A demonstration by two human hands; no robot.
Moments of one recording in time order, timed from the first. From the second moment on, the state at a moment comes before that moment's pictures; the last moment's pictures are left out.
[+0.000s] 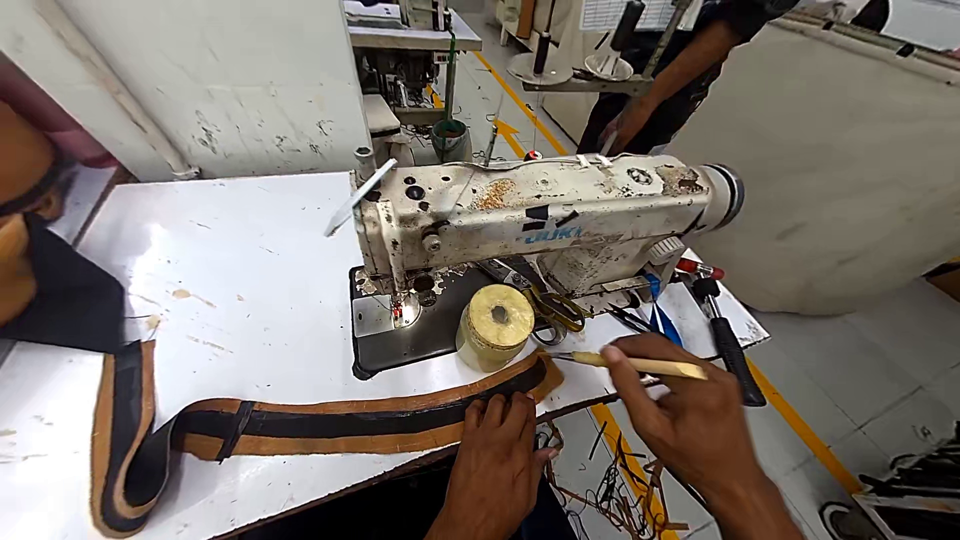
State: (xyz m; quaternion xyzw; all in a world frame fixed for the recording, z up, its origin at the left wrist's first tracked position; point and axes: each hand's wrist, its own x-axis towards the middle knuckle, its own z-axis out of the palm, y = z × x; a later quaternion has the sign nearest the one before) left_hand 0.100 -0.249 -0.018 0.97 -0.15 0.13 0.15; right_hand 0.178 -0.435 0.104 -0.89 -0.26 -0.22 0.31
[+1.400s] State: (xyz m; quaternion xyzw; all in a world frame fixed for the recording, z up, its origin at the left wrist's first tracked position) left_hand 0.075 -0.231 -0.024 0.97 -0.08 0.19 0.13; right_hand 0.198 -0.422 0.093 -0.87 -0.38 -0.11 0.29
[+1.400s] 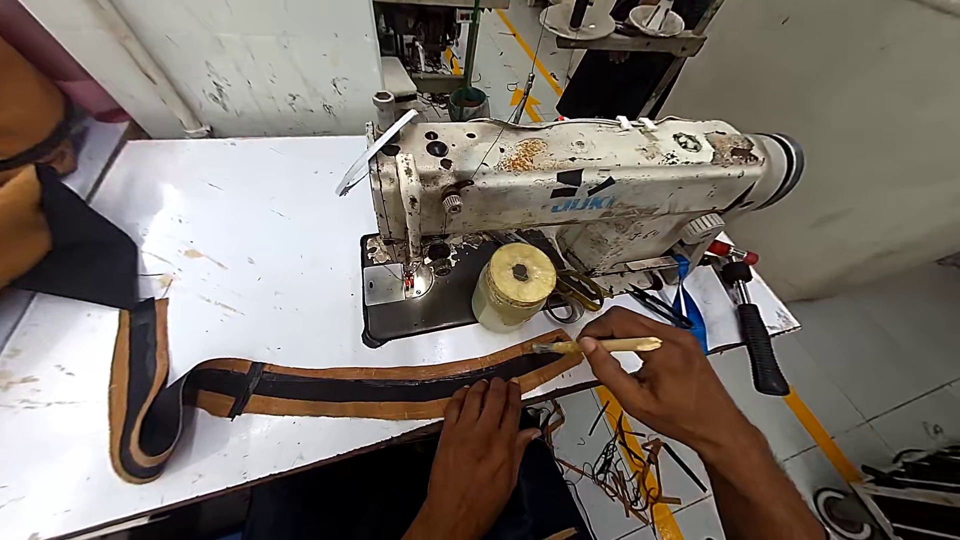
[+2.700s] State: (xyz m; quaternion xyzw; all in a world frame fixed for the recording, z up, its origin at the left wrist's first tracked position) left_hand 0.117 -0.246 -0.012 0.97 -0.16 0.12 0.15; right_hand 0.174 -0.453 0.102 -0.92 -0.26 -0.15 0.25
